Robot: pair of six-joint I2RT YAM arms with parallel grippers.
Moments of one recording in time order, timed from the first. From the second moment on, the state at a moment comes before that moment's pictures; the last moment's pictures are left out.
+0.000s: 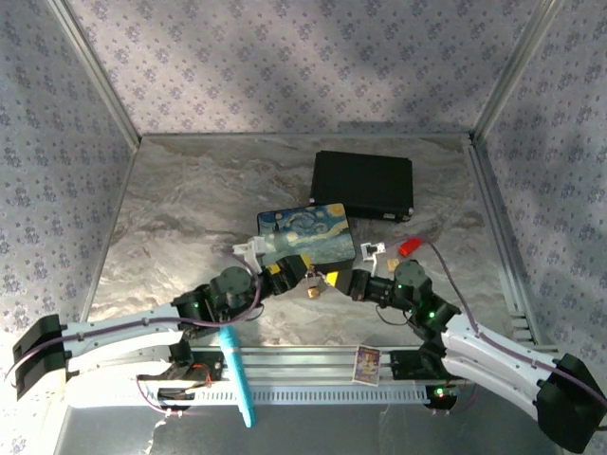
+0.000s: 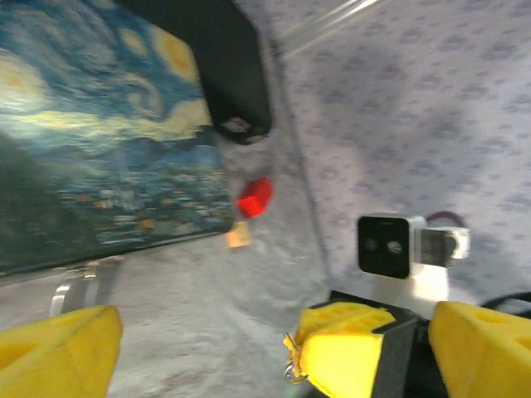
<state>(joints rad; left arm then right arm) -1.15 0.91 0.46 0.17 -0.28 -1.17 0.75 0.72 0.20 0.30 -0.40 1.02</state>
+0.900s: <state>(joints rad) -1.15 1.56 0.59 0.20 -0.25 -1.10 0.75 0.72 0.23 -0.11 -0.17 0.94</state>
